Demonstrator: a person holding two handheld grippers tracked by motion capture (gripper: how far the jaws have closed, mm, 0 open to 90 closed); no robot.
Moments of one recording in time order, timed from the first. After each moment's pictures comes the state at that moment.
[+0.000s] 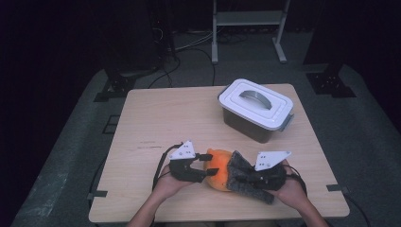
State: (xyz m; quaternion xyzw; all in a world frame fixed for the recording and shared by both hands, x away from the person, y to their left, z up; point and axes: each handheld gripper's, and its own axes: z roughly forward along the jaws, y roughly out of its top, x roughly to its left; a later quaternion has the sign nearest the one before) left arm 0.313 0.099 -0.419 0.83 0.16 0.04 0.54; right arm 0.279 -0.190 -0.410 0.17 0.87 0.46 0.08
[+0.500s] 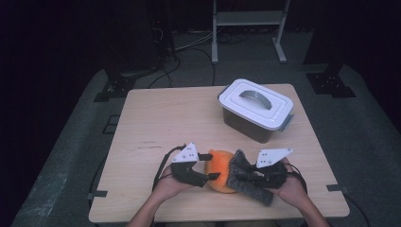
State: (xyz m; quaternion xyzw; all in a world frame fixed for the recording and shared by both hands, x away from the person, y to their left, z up) left arm 0.307 0.094 -0.418 0.84 0.14 0.06 0.52; right arm 0.284 -0.195 -0.410 0.18 0.87 0.46 0.07
